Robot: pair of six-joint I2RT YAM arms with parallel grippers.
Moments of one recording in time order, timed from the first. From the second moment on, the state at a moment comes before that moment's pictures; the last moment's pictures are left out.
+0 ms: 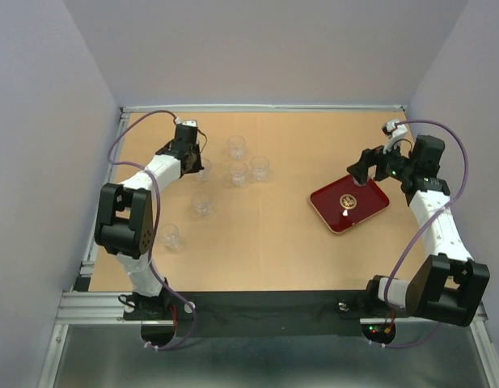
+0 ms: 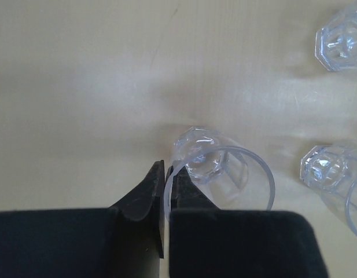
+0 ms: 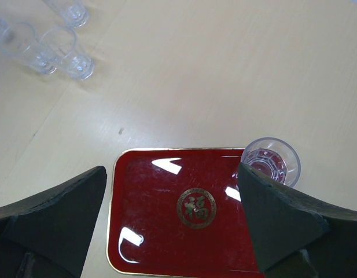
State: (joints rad) left arm -0.24 1.77 1.21 -0.30 -0.16 -0.27; right arm -0.23 1.22 0.95 -0.25 -0.74 -0.23
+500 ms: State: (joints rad) left arm -0.42 1.31 1.14 -0.22 -0.21 -0.19; right arm -0.23 1.22 0.91 -0.24 -0.84 -0.25
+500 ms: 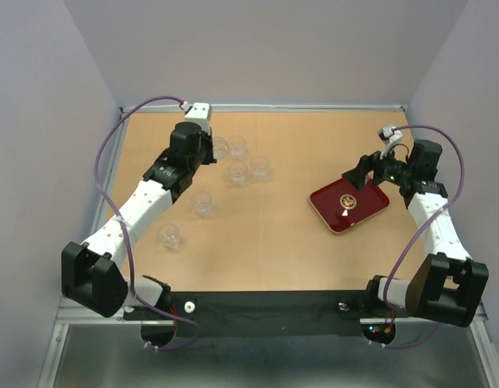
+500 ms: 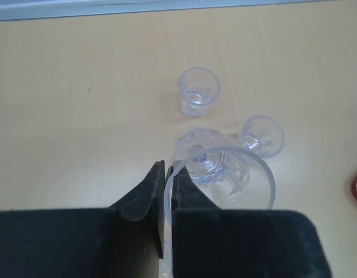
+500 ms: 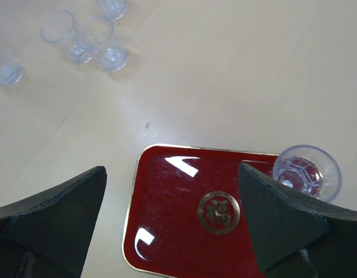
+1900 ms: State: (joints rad) left arm -0.92 2.16 1.72 -0.19 0.08 -0.37; right arm -0.32 1.16 0.88 -0.21 -0.70 -0.18
